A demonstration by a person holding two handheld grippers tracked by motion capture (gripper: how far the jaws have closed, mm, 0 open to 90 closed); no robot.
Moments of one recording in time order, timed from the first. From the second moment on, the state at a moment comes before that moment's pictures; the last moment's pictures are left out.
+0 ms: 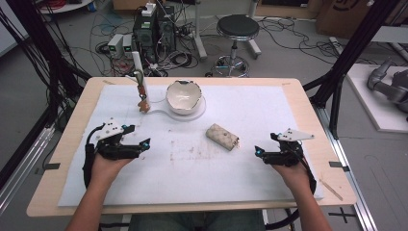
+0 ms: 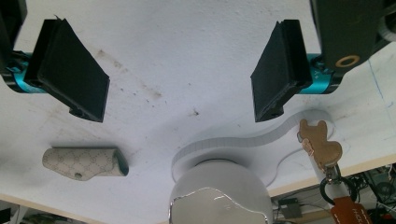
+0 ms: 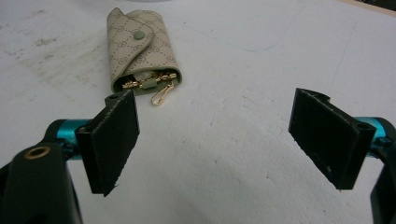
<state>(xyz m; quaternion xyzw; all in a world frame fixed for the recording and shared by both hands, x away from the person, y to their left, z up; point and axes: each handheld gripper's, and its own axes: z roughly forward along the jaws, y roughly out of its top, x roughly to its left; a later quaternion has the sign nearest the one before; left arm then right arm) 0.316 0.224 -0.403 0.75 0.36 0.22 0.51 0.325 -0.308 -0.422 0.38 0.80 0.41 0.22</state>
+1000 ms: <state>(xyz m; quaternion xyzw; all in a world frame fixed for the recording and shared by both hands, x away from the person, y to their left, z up) 0.309 0.235 -0.405 0.76 0.36 0.22 0.49 0.332 -0.309 -0.422 0.39 0.79 0.42 0.22</state>
